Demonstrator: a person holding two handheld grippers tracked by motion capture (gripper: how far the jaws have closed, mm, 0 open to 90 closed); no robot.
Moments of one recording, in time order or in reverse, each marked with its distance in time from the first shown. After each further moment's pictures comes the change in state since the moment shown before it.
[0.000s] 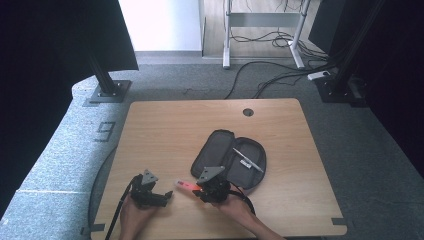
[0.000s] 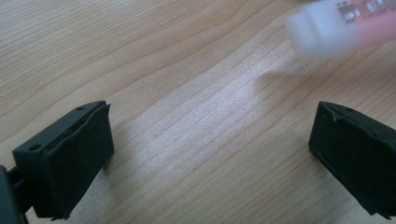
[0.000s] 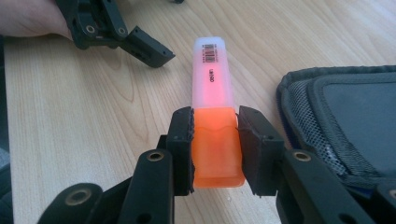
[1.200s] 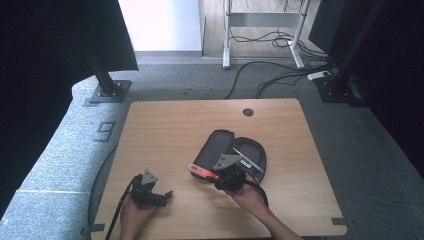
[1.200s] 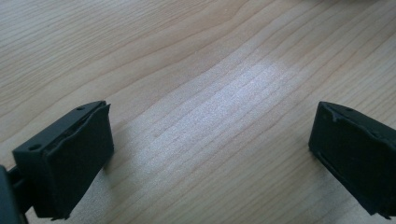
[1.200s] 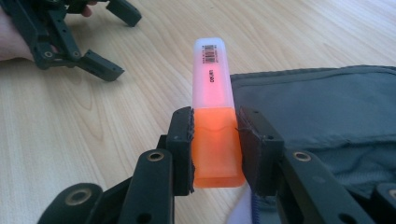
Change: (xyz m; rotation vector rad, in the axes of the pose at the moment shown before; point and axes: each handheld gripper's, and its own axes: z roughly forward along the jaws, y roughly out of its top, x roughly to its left) left arm 0.000 0.000 0.000 -0.002 0.001 -0.002; right arm -0.035 0.000 -0.043 -0.059 -0.097 0.035
